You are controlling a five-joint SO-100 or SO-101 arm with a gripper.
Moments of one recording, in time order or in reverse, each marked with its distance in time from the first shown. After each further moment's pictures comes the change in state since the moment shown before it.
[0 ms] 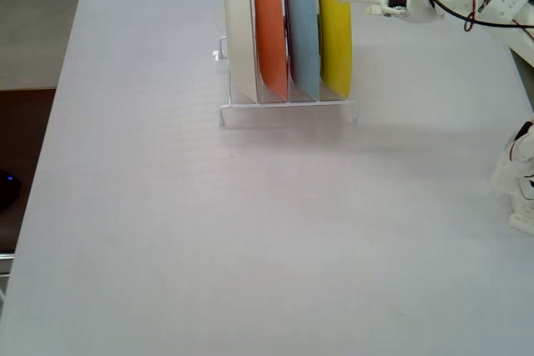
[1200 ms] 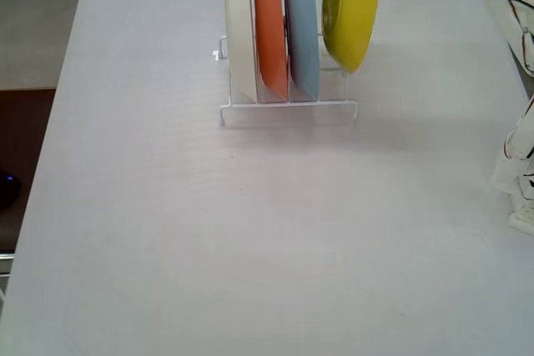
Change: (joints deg) arm 4.5 -17.9 -43.5 12.0 4.2
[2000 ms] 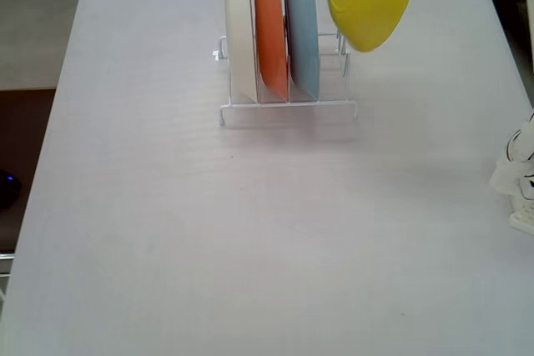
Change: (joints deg) arm -7.5 8.4 -16.3 8.7 24.1
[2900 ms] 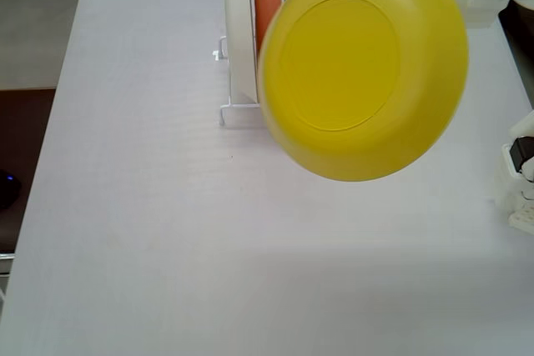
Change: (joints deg) arm -39.5 12.4 21.4 -24.7 27.1
